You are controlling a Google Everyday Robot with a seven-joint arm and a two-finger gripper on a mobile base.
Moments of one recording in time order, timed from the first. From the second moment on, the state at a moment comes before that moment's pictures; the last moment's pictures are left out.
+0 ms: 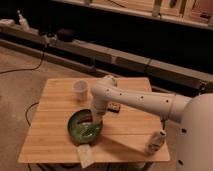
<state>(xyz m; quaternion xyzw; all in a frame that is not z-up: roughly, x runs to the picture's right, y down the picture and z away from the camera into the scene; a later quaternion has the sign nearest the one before) -0.050 0.188 0.820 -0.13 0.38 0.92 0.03</state>
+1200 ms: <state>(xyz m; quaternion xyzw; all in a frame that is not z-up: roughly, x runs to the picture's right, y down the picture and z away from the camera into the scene) -0.075 0.194 0.808 -0.14 0.40 0.90 0.08</state>
